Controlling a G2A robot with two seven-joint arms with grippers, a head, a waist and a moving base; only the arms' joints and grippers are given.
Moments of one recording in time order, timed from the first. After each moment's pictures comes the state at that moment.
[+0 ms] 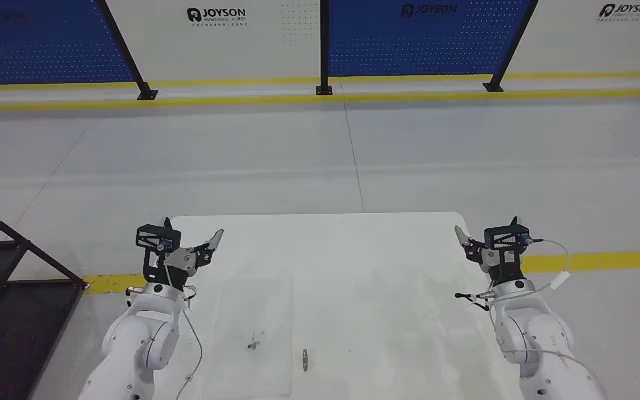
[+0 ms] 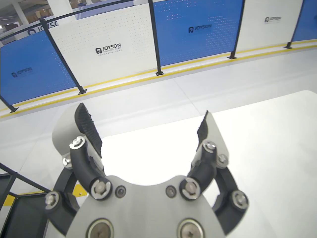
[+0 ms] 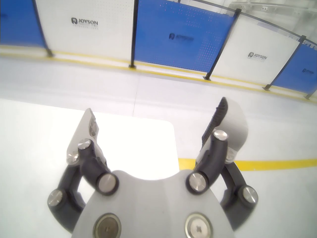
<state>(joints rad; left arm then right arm) 1.81 -1.15 -1.61 -1.87 1.29 -0.09 0.02 -1.73 -1.15 1.60 -1.80 -1.33 0.00 0.00</state>
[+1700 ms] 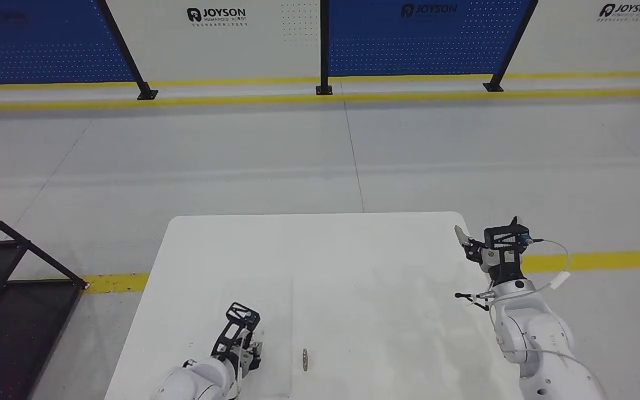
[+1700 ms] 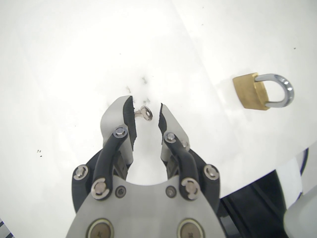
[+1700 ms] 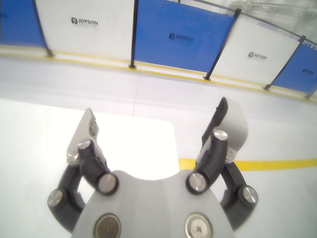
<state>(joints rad) 1.99 -1.15 -1.35 -1.96 1.31 -0.06 -0.76 -1.73 -1.15 1.60 -1.80 -1.33 0.00 0.00</state>
